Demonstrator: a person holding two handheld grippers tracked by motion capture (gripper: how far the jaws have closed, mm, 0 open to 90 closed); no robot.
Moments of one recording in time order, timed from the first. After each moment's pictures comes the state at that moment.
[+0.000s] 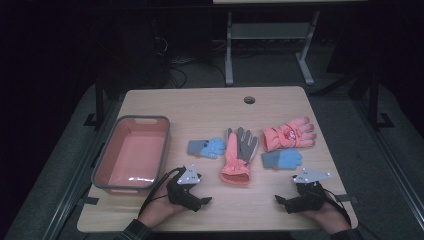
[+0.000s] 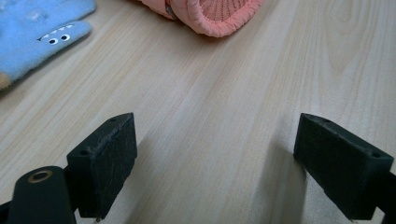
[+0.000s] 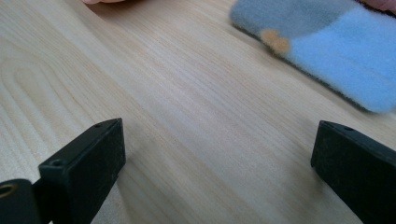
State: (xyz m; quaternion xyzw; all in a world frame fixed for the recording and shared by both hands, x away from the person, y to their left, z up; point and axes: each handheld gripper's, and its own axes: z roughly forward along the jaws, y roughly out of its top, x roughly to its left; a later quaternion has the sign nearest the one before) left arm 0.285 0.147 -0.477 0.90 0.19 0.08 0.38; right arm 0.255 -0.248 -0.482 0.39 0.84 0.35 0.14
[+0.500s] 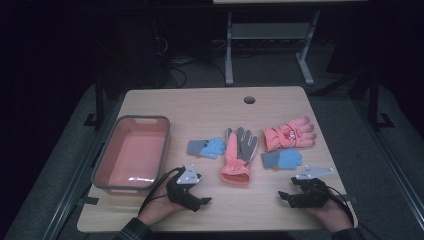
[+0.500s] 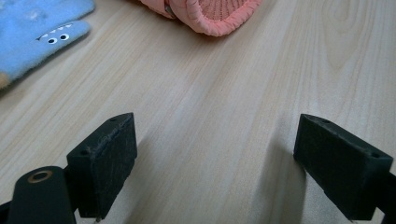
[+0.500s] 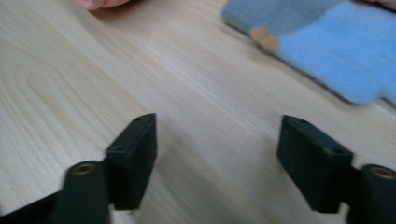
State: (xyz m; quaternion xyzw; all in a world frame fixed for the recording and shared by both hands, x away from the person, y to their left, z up) left arm 0.286 0.149 -0.477 0.90 0.19 0.08 0.38; right arm 0.257 -0.254 -0.468 0.41 0.84 0.34 0.12
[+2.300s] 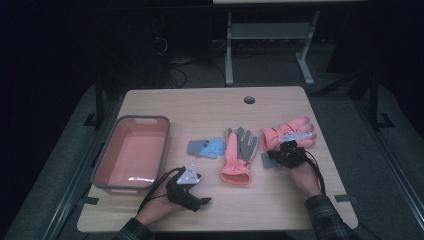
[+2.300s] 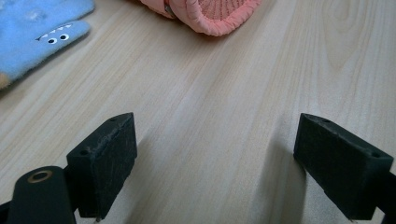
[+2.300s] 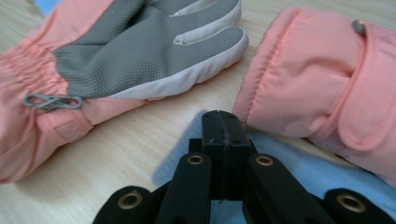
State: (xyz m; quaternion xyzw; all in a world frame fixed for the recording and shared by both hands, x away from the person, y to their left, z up) left arm 0.285 0.148 -0.477 0.90 0.19 0.08 0.39; right arm 0.359 -0.217 -0.455 0.43 0.82 0.36 0.13
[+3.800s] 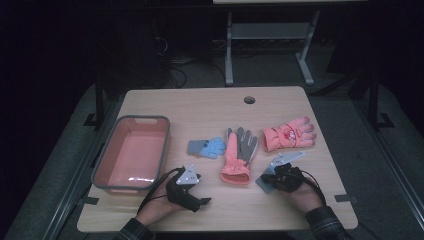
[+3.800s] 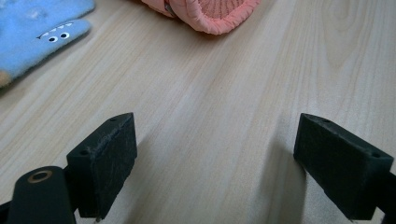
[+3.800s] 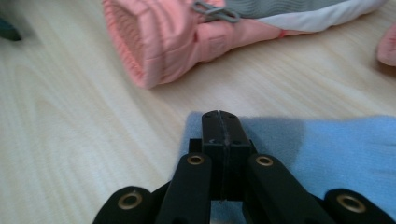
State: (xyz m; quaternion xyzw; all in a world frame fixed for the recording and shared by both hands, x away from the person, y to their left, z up) left arm 0.284 0.149 -0.477 0.90 0.19 0.08 0.38; right arm 0.295 -0.195 -0.455 0.36 0.87 0.34 0.07
